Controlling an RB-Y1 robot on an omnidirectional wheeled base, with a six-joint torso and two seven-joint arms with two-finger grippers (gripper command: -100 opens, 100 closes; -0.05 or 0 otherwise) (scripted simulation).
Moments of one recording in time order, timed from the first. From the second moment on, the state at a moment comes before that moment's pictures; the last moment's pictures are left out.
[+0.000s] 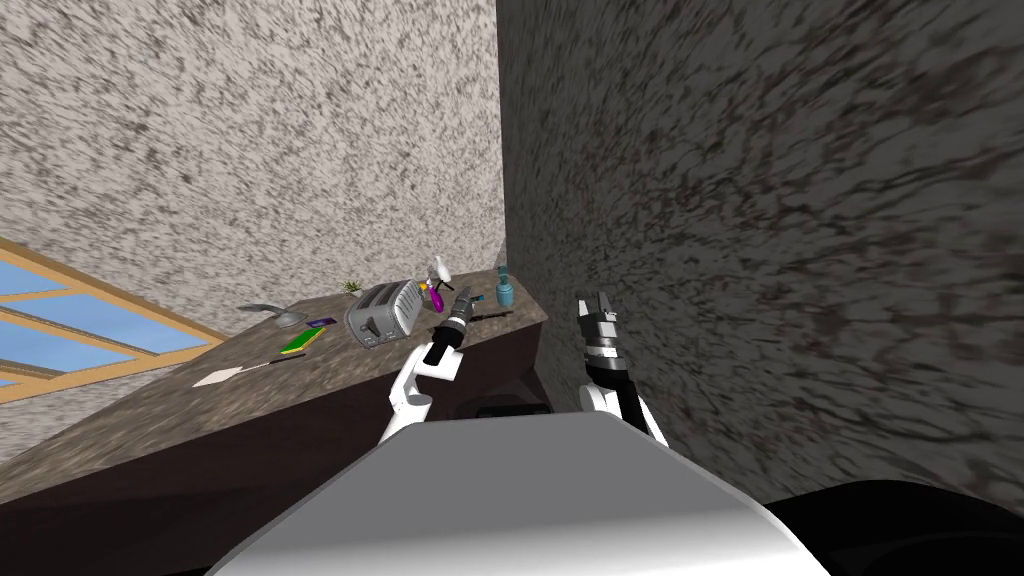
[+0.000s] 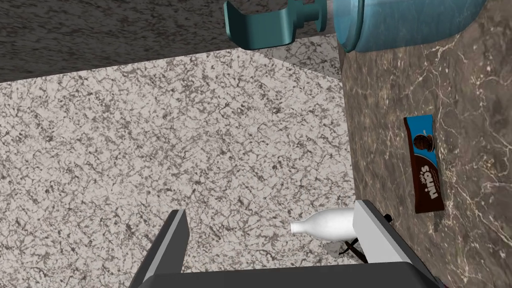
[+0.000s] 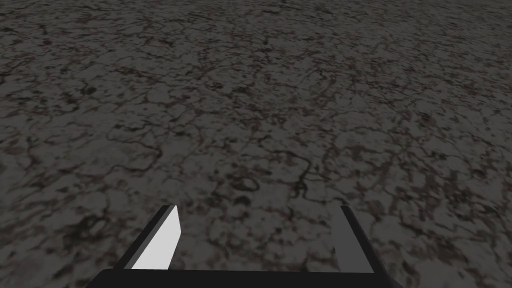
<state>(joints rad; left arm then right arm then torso) 0.07 0.20 -0.22 -2.12 -0.26 0.43 0.32 0.52 -0.02 0.07 -2.22 -0.04 -0.43 -0.07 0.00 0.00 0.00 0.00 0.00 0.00</state>
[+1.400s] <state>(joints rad) -0.04 0.20 -0.33 -2.01 -0.33 0.78 0.37 0.52 -0.02 0.07 -2.22 -0.04 -0.43 -0.07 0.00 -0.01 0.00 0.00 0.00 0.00</state>
